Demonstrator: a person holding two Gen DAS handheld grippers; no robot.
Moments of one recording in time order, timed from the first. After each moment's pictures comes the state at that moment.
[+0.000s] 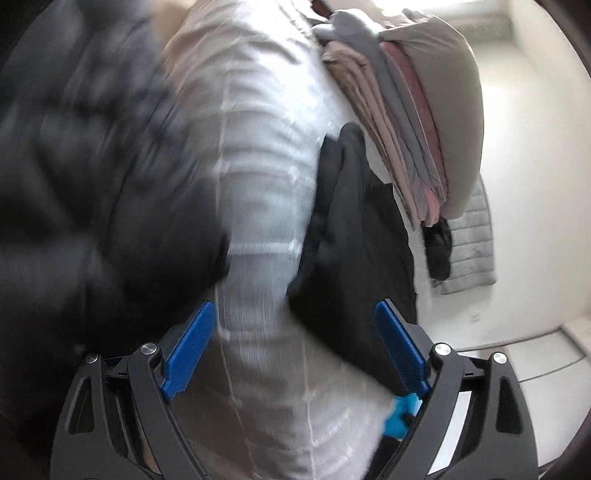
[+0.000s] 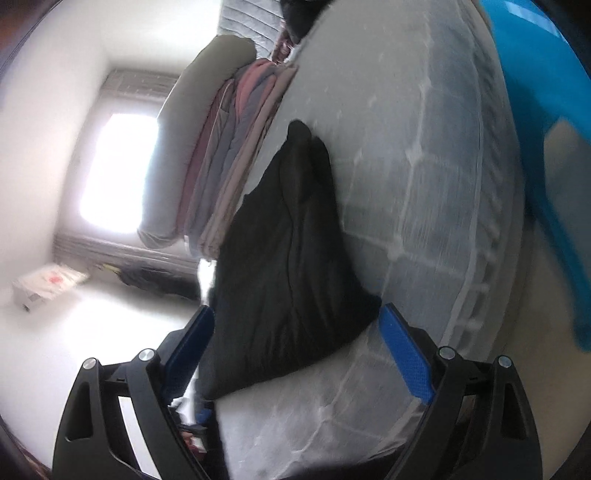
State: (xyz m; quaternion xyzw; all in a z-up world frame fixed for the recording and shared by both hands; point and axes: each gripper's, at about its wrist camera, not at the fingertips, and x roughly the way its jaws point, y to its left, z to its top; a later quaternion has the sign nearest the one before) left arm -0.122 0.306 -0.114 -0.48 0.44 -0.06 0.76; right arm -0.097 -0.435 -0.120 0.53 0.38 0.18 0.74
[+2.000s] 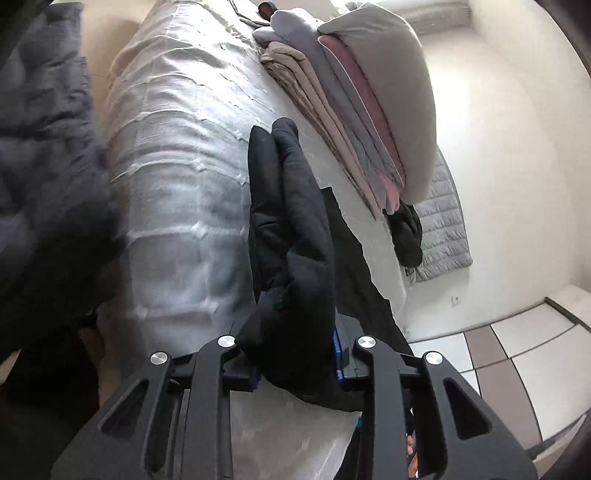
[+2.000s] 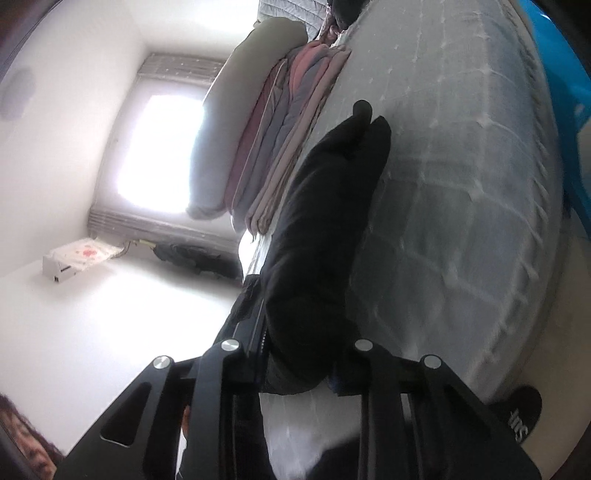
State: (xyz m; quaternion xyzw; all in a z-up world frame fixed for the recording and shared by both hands) left arm -0.132 0.253 -0.051 -0.45 0.40 -0.12 0.79; right arm -0.135 -0.390 -0.061 0.50 0.37 0.24 0.74
